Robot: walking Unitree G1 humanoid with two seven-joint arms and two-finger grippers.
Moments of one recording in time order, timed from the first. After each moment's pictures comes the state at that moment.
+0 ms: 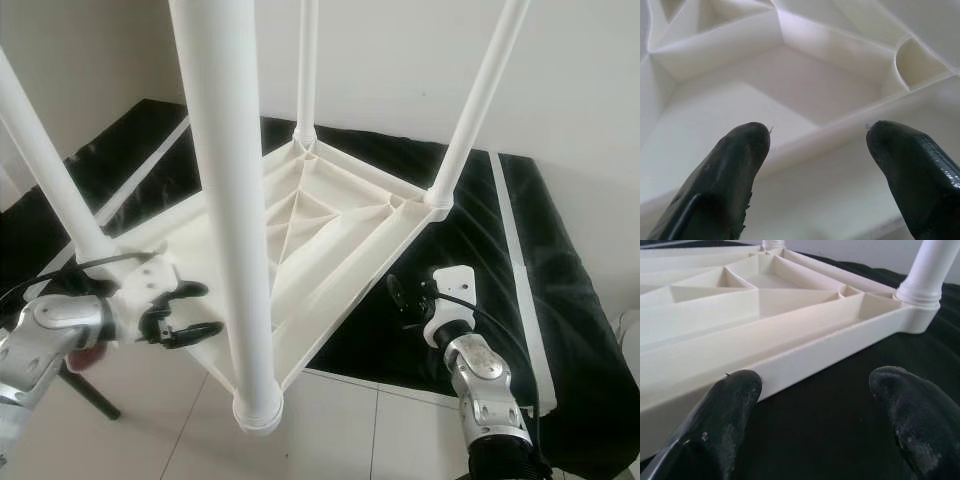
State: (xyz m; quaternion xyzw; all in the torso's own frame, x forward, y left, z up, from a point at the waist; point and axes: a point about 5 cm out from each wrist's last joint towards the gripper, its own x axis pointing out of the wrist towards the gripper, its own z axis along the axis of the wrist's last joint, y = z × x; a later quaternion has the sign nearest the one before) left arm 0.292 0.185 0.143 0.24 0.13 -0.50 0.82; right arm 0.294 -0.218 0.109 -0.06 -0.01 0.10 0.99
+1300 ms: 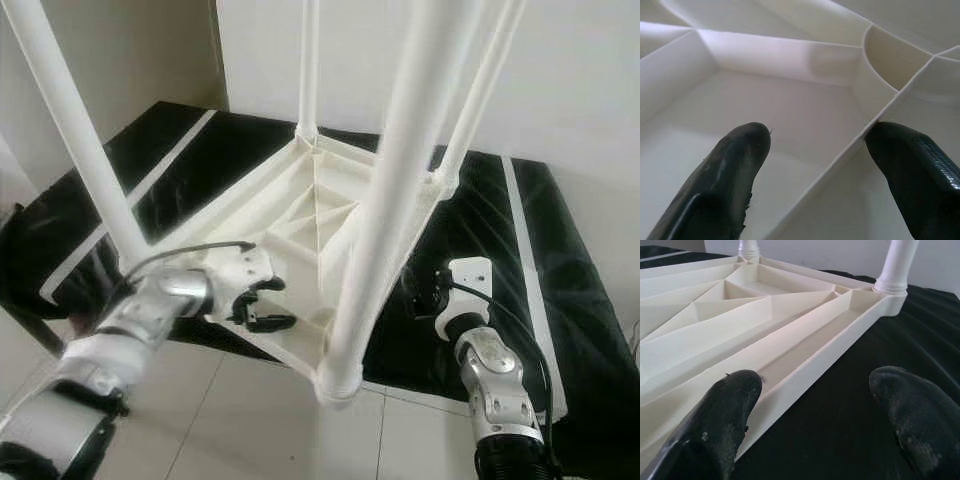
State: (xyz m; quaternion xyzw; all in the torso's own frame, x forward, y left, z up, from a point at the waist) left arm 0.341 0.076 0.125 0.24 0.13 -0.58 0.77; right arm 0.294 -0.229 0.122 -0.04 -0.01 0.05 1.00
